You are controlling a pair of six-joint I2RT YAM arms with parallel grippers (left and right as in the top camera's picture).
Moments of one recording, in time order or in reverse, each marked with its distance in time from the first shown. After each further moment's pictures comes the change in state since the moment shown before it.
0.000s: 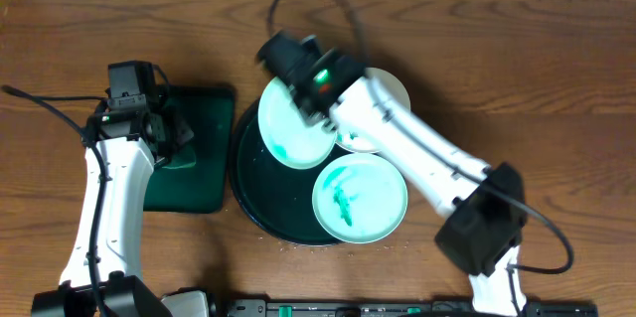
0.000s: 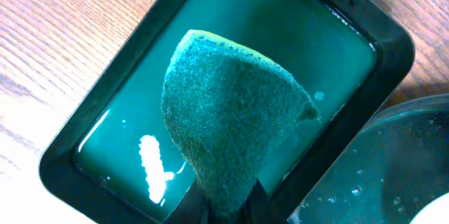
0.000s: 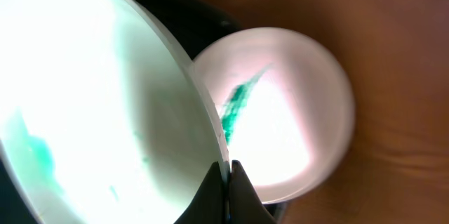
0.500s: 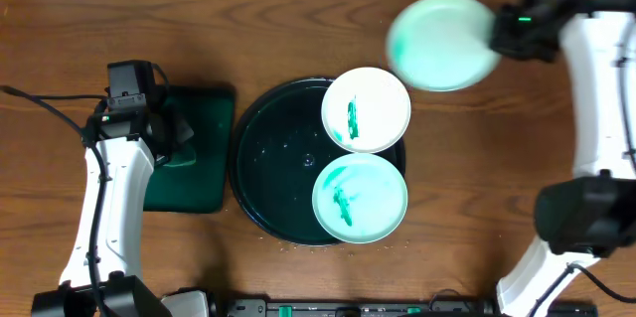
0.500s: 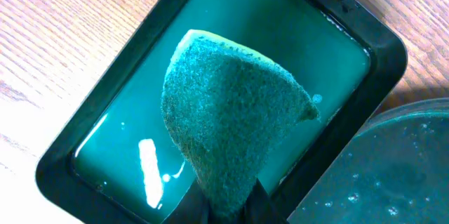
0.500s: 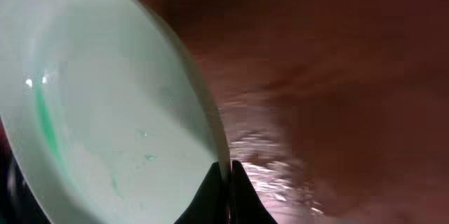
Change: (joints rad) left arm 0.000 0.000 0.000 0.017 0.002 0.000; right arm -0.831 -0.124 0.075 -0.189 -0.451 -0.021
